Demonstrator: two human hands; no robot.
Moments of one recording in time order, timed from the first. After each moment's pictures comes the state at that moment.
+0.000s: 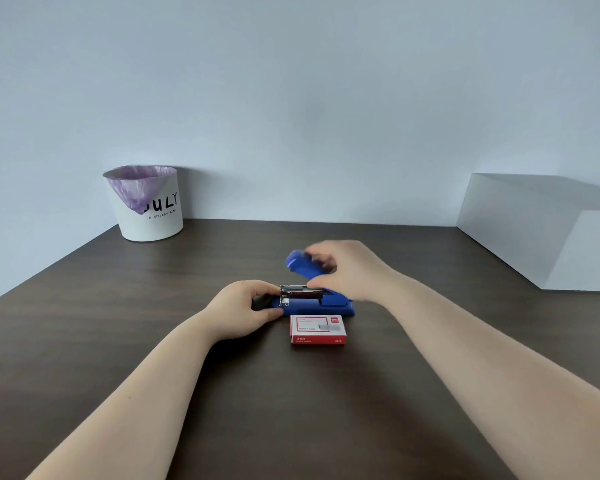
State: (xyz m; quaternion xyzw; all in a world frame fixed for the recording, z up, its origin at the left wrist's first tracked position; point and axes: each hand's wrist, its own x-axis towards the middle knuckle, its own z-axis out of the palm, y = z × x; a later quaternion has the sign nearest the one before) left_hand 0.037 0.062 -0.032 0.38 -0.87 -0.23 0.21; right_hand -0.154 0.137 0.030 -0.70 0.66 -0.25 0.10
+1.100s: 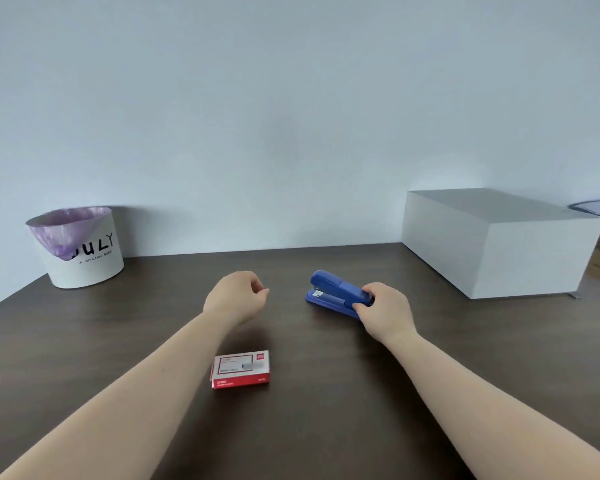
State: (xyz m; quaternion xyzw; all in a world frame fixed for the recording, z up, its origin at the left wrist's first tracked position) left_hand -0.084 0.053 0.004 0.51 -0.81 -0.15 0.23; right_hand -0.292 0.173 -0.030 -0.45 0.81 -0.37 0.02
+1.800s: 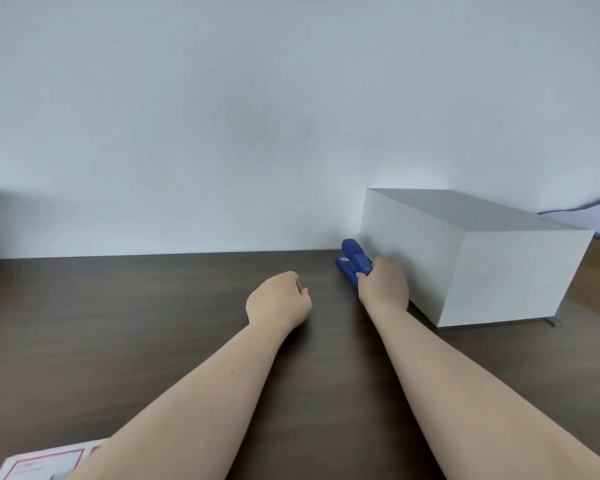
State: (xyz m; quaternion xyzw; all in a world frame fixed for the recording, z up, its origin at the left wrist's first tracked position) left_hand -0.300 0.046 -0.033 0.48 -0.83 -0.16 0.24; right_hand -0.451 0.105 -0.032 -0.32 0.87 -0.36 -0.07
